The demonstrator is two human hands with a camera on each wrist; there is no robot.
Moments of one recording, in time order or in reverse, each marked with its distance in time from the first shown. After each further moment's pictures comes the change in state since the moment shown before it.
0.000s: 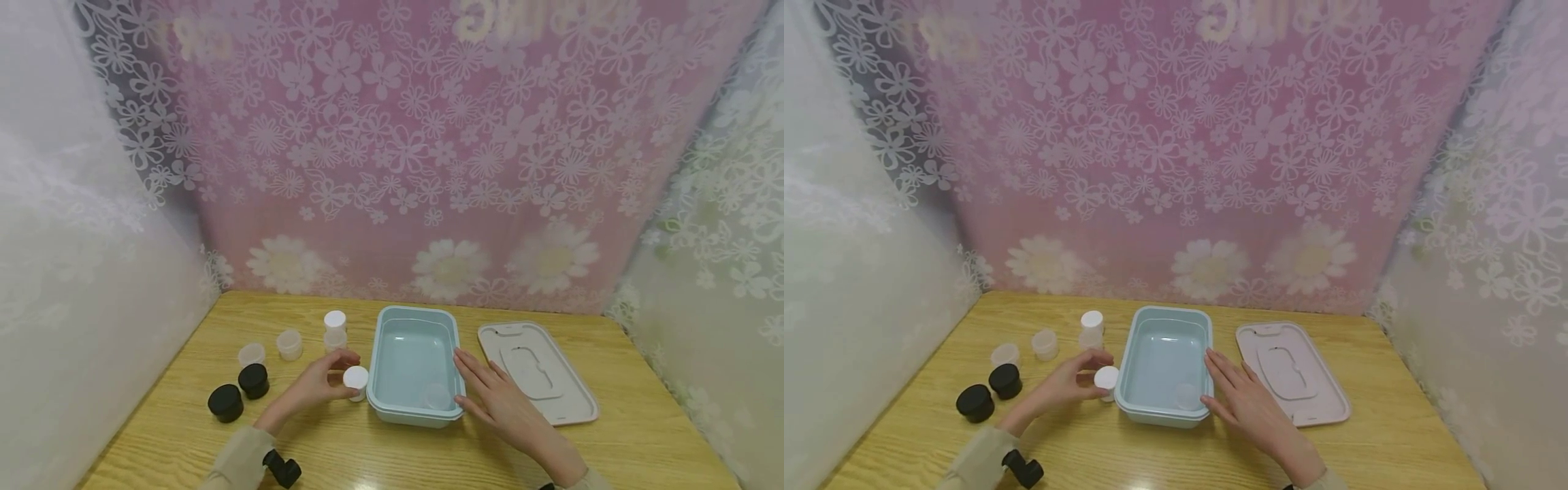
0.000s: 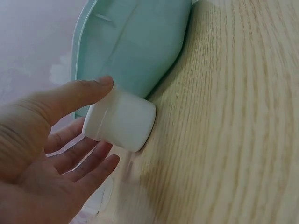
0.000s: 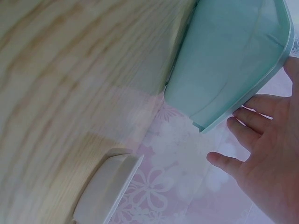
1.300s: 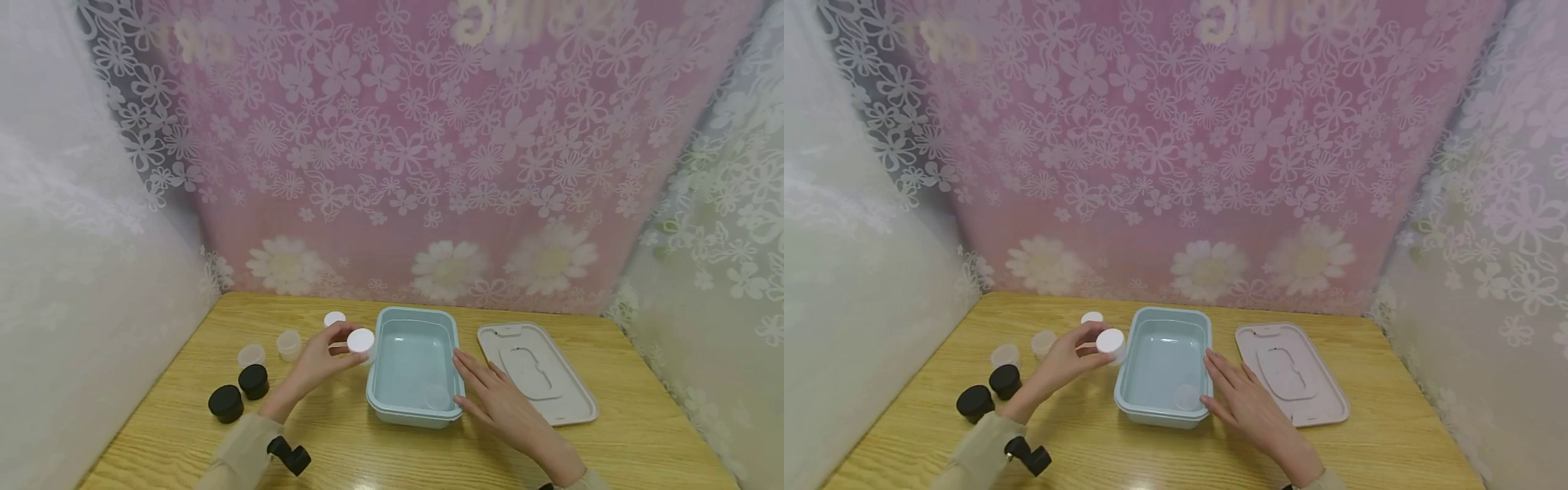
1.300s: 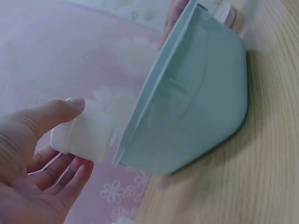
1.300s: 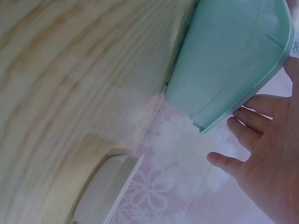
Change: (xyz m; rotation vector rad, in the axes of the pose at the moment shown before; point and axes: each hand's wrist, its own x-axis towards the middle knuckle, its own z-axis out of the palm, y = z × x) left_hand 0.017 0.055 -0.004 -0.038 0.249 -0.028; right_hand -0.001 -0.001 -0.001 0.009 0.003 0.008
